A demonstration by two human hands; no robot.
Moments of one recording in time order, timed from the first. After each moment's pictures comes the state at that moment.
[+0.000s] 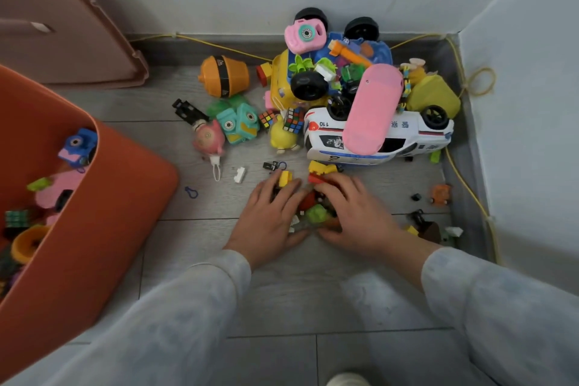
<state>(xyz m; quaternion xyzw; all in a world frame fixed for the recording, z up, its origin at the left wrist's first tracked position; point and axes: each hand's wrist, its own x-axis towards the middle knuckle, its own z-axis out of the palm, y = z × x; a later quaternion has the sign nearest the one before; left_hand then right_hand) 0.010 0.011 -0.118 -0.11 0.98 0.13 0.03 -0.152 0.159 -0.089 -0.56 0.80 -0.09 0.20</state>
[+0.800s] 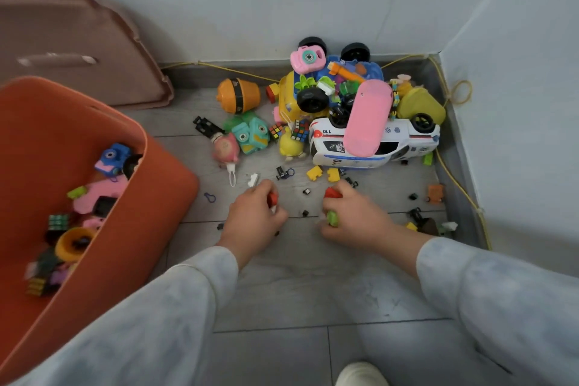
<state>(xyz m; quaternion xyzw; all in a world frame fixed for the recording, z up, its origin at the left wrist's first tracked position) 0.024 -0.008 -0.060 -0.38 0.86 0.33 0.01 -0.133 0.149 -0.058 -0.48 0.82 -0.05 0.31</state>
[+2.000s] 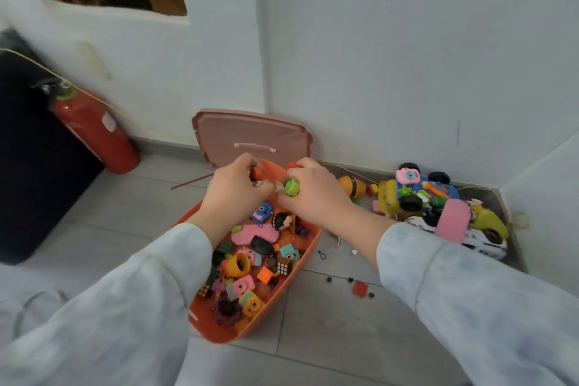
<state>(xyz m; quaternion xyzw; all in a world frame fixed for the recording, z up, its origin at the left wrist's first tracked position) 0.221 -0.193 0.224 -0.46 0.82 0.30 -0.17 0.071 -0.107 0.207 -0.59 0.76 -0.23 0.15</state>
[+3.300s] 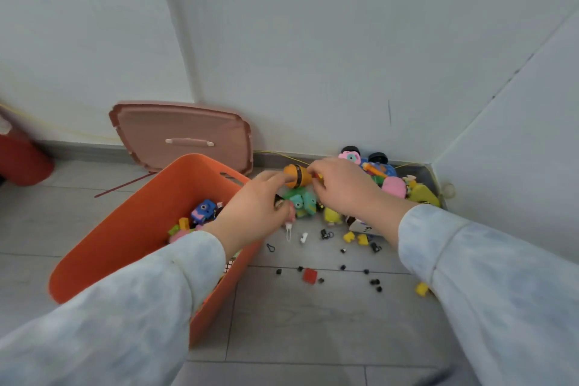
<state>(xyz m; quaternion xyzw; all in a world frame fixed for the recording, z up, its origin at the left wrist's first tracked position) 0.128 -0.129 0.157 -0.21 0.92 0.30 -0.11 -0.052 -0.022 0.180 -0.58 0.81 -0.09 0.07</state>
